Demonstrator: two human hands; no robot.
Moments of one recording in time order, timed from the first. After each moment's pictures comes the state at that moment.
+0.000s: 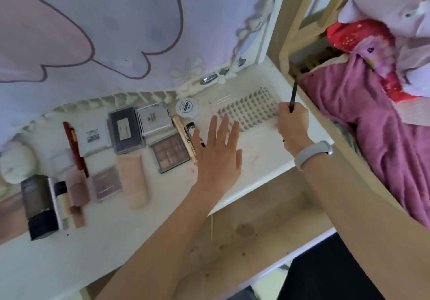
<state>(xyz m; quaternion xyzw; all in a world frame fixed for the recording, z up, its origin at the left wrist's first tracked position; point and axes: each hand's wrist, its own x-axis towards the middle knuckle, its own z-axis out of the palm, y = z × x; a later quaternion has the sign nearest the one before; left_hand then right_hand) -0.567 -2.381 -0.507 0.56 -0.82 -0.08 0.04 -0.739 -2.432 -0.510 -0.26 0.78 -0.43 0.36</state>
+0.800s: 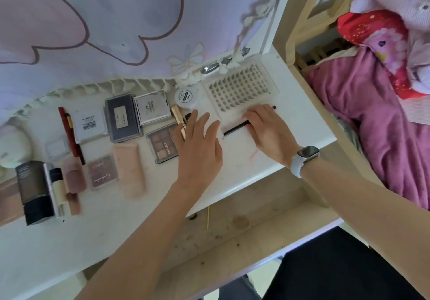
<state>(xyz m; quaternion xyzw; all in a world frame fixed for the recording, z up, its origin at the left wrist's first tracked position) -0.542 -2.383 -0.504 0.60 -0.79 -0.07 0.13 -0.725 -2.408 -0.521 -0.83 0.51 -0.20 0.06</state>
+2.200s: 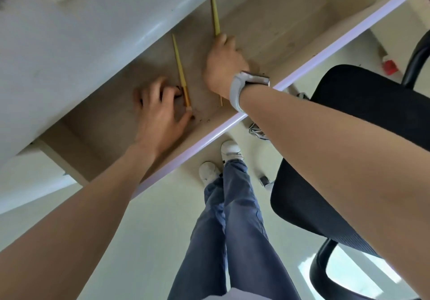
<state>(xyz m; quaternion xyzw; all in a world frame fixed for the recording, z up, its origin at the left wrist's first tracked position) -0.409 -2.188 -0.652 0.55 -0.82 -0.15 0.03 -0.571 -2.233 -0.635 -0.51 0.82 -0.02 0.26</state>
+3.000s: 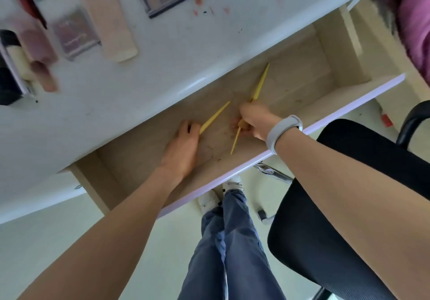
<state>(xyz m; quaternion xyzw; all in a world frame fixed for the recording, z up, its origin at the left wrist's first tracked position) -0.429 -2.198 -0.632 0.56 -0.79 -0.23 -0.07 -0.600 -2.241 -0.620 -0.08 0.76 -0.24 0.60</state>
